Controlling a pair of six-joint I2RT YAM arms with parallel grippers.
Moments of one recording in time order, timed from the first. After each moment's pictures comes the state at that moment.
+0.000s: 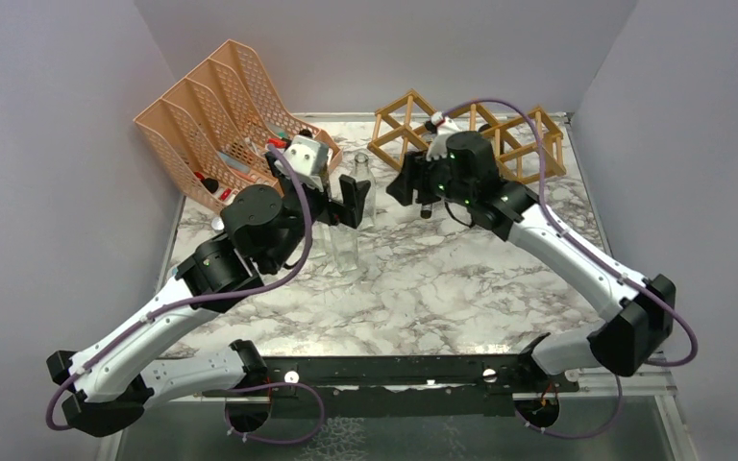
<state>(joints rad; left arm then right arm) -0.95 0.95 1.24 -0.30 -0.42 -0.10 0.61 1.33 1.24 -0.34 -0.11 0.35</state>
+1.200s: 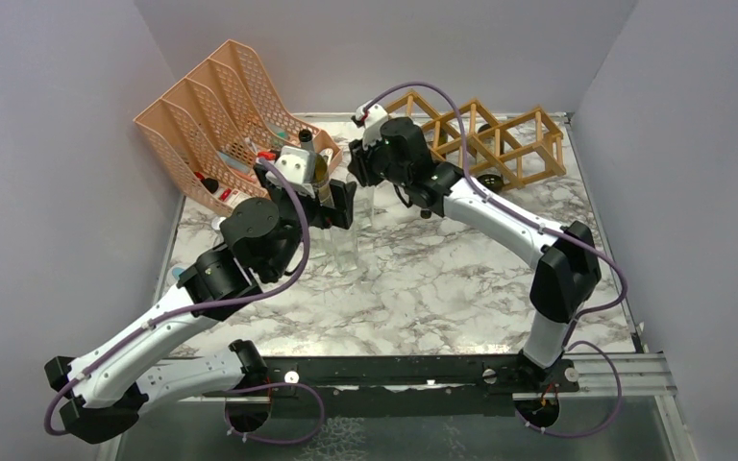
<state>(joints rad) -0.95 0.87 1.12 -0.23 -0.56 -0.09 0.76 1.81 1.61 -0.17 0.04 0.02</state>
